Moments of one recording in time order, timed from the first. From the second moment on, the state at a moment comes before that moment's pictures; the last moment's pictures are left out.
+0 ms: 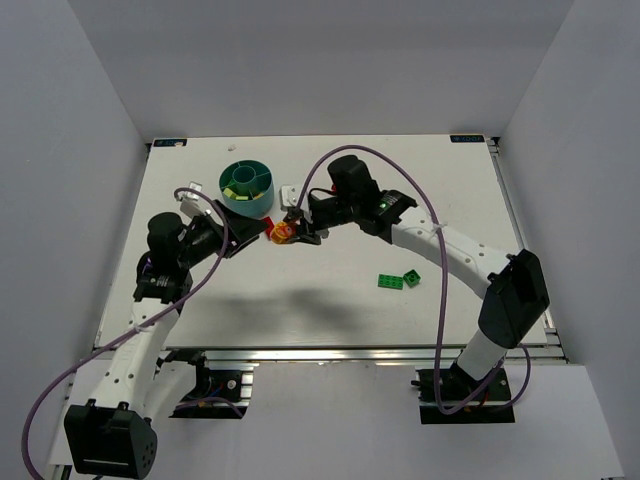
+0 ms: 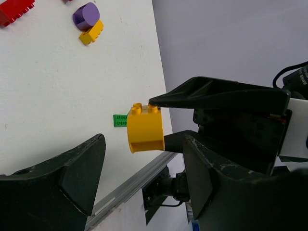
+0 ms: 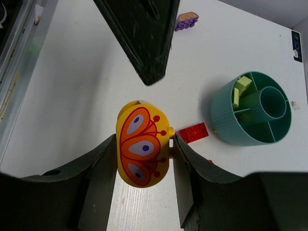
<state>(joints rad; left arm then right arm) -0.09 0.86 0.66 -0.03 0.65 -0.96 0.81 1.65 1.45 -0.32 -0.72 -0.71</state>
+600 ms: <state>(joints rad) -0.13 0.92 0.66 -0.02 0.65 -0.95 0.86 1.73 1.54 -0.29 -0.70 -0.69</state>
